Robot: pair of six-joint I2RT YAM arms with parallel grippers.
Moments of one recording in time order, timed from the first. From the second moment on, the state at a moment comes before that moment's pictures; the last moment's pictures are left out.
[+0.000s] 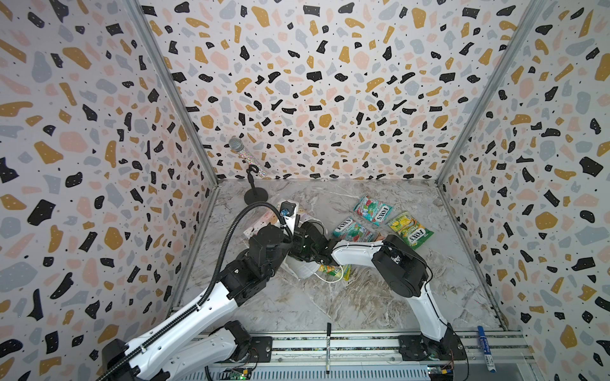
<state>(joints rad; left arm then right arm) -0.77 0.92 0.86 -0.13 -0.39 -0.06 0.95 2.20 1.45 0.13 -0.20 1.14</state>
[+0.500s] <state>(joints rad) -0.77 0.93 0.86 -0.14 -0.51 -0.06 0.96 2.06 1.33 0.15 -0.21 1.03</state>
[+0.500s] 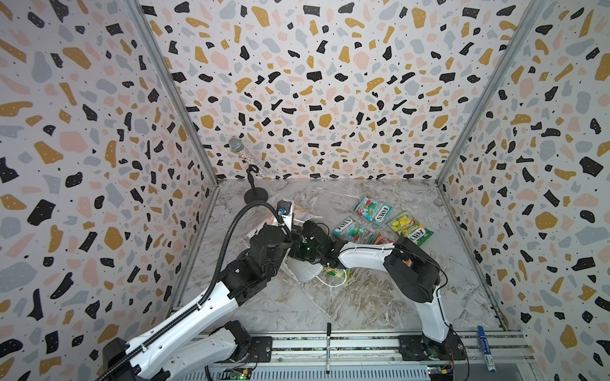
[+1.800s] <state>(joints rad) -0.77 0.94 0.86 -0.14 -0.59 -0.03 0.95 1.54 1.19 -0.17 -0.27 0.64</state>
